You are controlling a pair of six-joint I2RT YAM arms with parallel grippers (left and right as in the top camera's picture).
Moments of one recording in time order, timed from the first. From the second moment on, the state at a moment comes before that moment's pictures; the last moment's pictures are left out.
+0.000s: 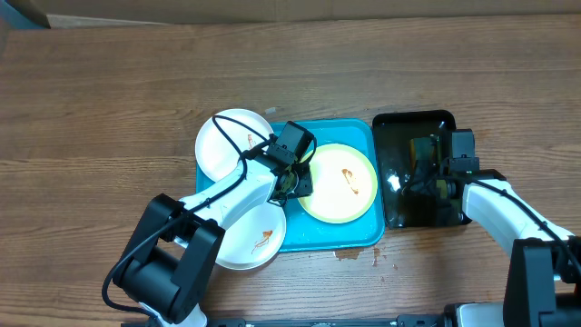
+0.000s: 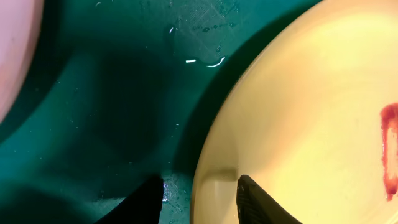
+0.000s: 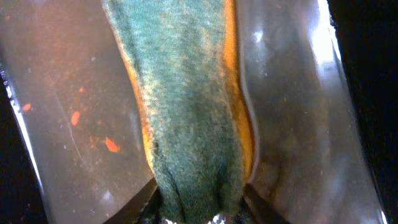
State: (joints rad) left arm -0.56 1.82 1.05 -0.51 0.07 -0.68; right arm 0.04 1.57 0.73 -0.33 -0.02 0.31
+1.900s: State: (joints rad) left arm -0.56 1.82 1.06 -0.51 0.06 -0.67; right arm 0.04 1.74 0.93 -0.48 -0.05 0.17
